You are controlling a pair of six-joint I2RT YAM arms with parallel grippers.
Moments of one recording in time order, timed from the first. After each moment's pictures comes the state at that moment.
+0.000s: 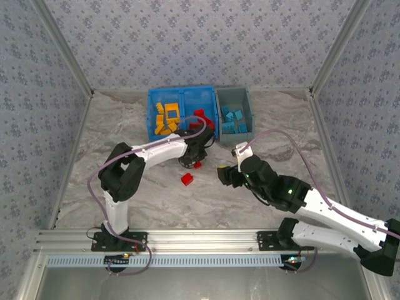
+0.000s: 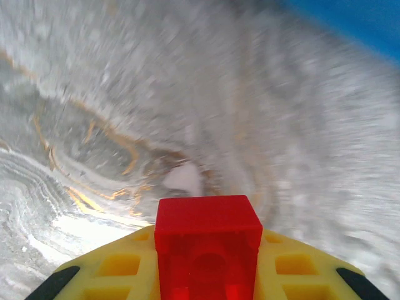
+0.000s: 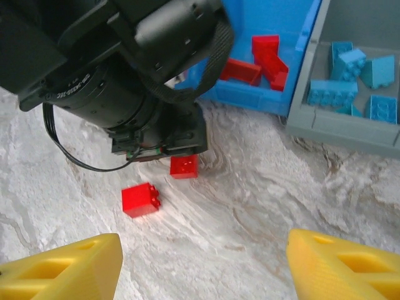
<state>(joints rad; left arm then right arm) -0.81 1.94 1.50 -0.80 -0.24 -1.21 1.00 0.86 0.81 -0.50 0.36 0.39</state>
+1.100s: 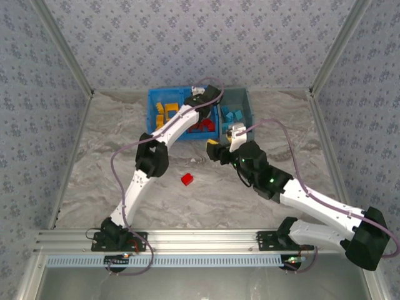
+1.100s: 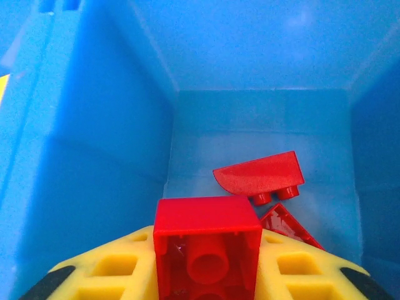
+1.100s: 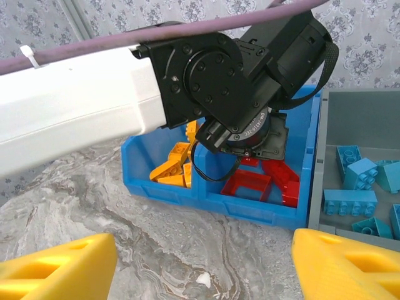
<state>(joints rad) -0.65 2.60 2.53 -0.95 -0.59 -0.56 0.86 1.03 0.75 0.05 0.32 0.31</state>
